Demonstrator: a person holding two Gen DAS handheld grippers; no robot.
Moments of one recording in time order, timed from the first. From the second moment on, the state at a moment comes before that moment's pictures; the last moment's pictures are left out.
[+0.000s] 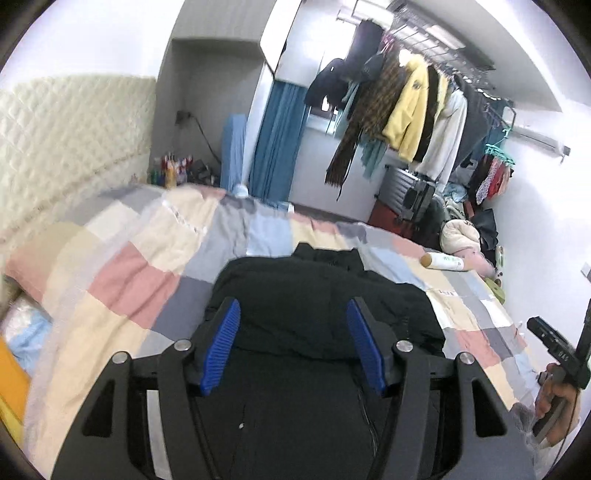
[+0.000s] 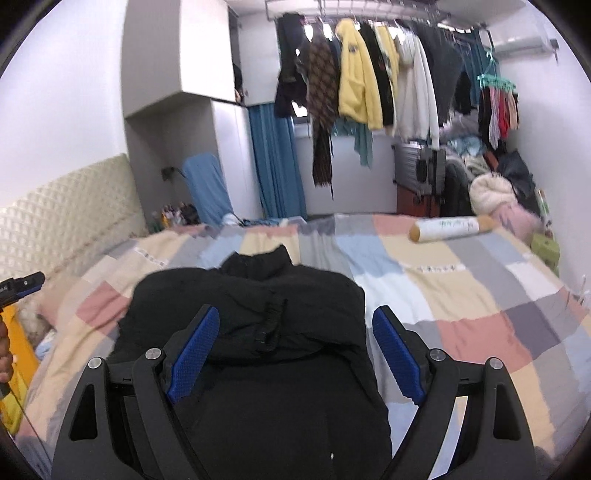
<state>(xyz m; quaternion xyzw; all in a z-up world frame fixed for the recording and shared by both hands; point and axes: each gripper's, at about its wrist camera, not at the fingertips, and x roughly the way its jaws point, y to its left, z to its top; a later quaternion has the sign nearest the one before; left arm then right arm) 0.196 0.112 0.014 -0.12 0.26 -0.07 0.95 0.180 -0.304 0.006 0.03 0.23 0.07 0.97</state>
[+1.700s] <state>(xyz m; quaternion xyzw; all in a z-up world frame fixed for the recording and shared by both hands) 0.133 0.188 -0.259 -0.32 0.54 -0.17 0.76 0.131 -0.418 -0.256 0.28 0.52 0.15 0.79</state>
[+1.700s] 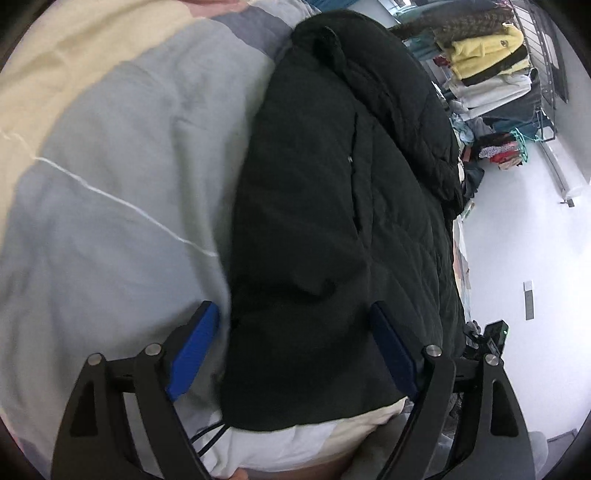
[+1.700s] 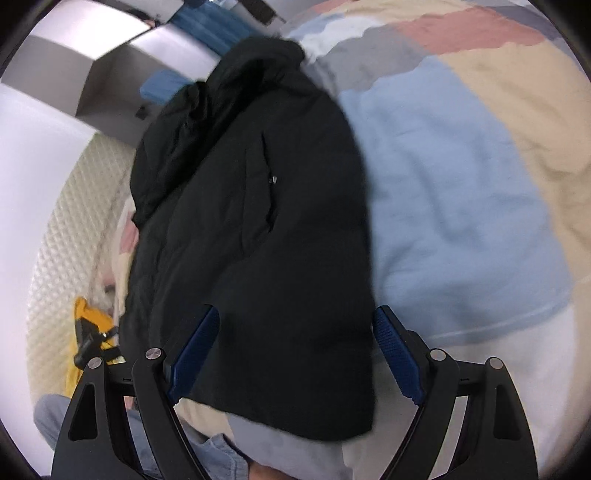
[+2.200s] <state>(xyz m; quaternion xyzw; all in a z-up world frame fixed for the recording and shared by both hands) 0.127 0.172 -0.240 -0.36 0.49 -0.24 0.76 0.136 -0.399 -0.243 0.31 0.49 0.25 0.78</state>
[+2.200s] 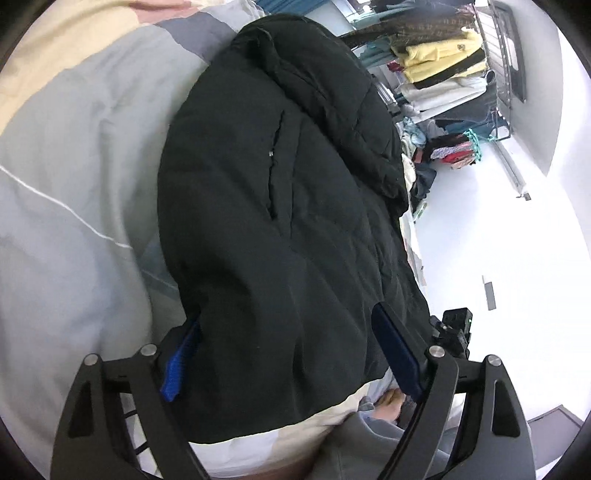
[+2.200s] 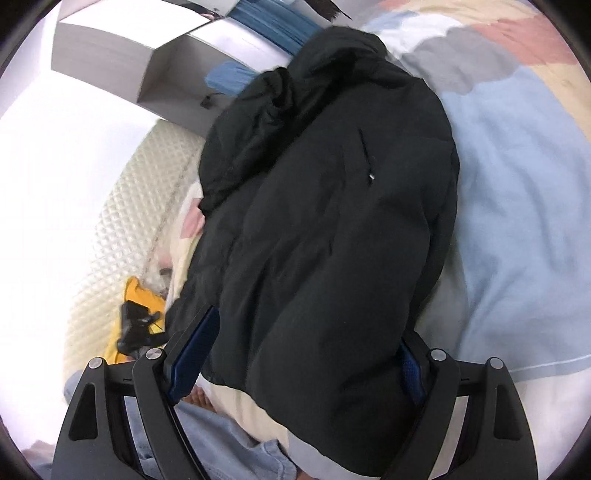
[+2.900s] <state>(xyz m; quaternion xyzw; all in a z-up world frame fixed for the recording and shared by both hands) 0.126 0.196 -0.131 -0.35 0.43 -0.20 0.80 0.135 -0.371 -0.102 0.23 0.42 0.27 0.84</state>
